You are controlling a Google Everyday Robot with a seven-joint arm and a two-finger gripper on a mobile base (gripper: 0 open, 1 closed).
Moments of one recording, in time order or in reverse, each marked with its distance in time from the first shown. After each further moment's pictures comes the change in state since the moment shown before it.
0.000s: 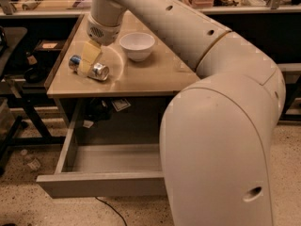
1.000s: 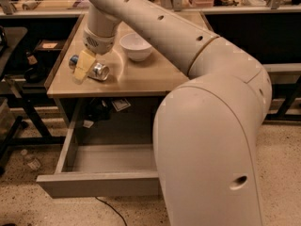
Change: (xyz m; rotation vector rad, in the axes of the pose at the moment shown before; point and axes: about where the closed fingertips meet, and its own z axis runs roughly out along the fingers) arm -0.006 0.006 0.038 -0.037 -0.001 0.043
